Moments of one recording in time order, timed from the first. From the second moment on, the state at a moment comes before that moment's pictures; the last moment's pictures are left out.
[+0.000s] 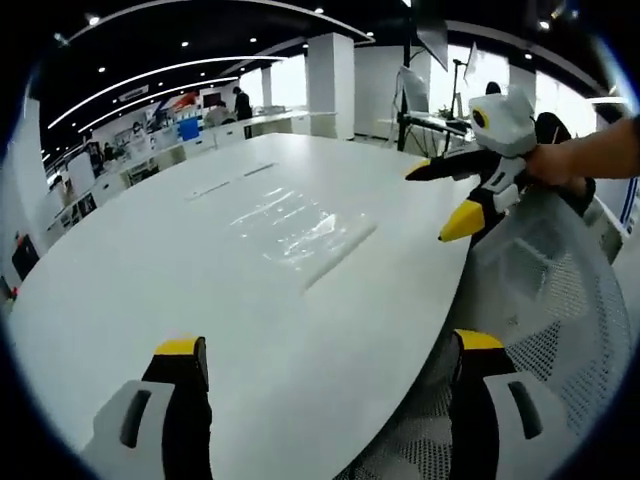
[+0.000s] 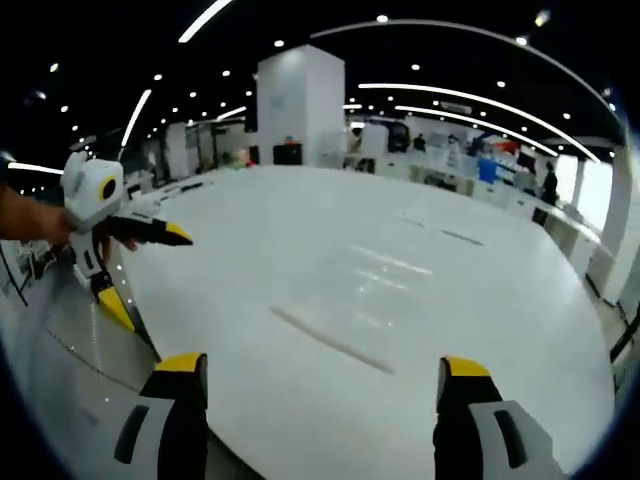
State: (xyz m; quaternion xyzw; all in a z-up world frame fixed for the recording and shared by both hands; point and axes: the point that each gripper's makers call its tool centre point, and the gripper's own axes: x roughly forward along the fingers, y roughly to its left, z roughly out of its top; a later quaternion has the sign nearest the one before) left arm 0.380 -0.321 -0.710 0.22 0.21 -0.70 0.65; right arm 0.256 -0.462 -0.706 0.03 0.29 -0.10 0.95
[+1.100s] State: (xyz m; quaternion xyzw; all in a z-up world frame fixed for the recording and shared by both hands) left arm 0.371 -0.328 -0.721 0.22 0.20 -0.69 0.66; right arm 0.241 -0.477 -0.714 0.03 0.28 -0.13 0.95
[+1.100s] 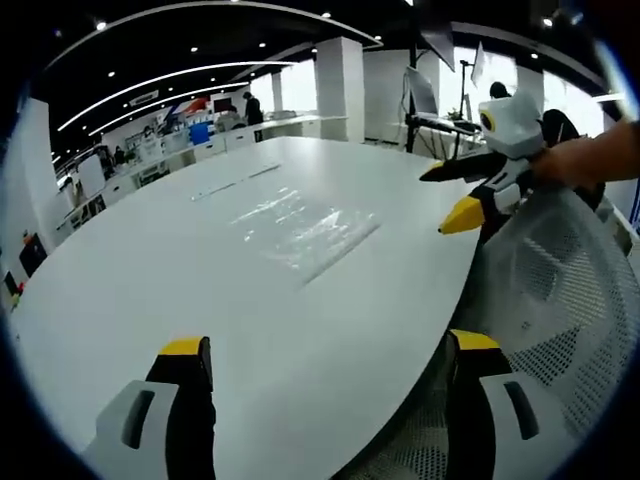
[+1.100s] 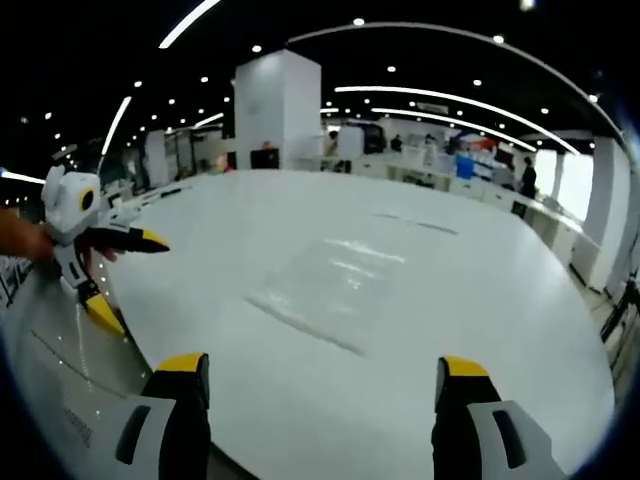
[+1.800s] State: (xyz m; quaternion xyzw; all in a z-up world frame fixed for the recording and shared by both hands) left arm 0.370 -0.326 -0.727 0.24 0.20 -0.69 0.65; right arm 0.235 -0.483 -0.718 0.02 0.29 -0.15 0.94
